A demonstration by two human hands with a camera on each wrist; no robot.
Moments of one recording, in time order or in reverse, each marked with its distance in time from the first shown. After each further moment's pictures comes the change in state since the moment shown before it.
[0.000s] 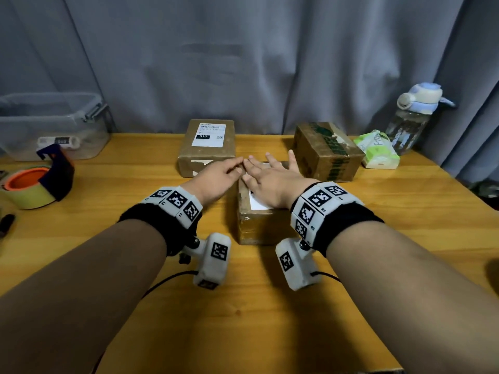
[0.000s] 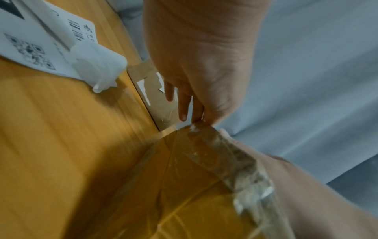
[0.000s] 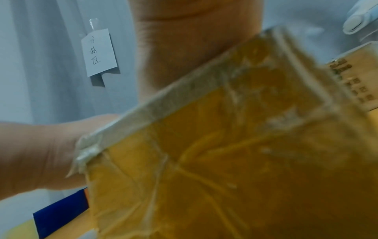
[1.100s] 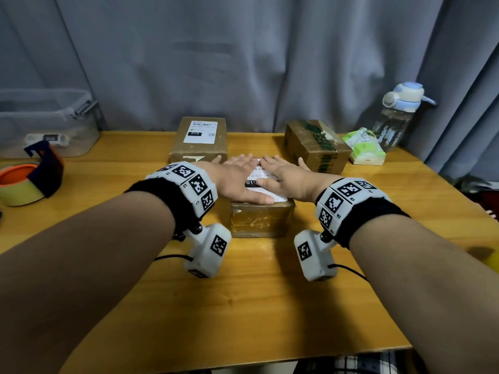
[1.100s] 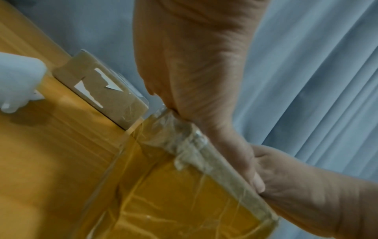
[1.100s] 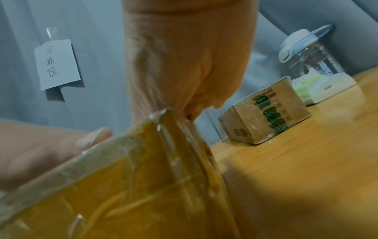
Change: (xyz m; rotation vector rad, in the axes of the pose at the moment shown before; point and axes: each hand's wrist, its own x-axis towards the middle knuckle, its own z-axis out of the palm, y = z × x) left_hand -0.002 0.045 0.007 0.868 -0.423 0.062; right_hand -0.023 0.042 0.003 0.155 -0.009 -0.020
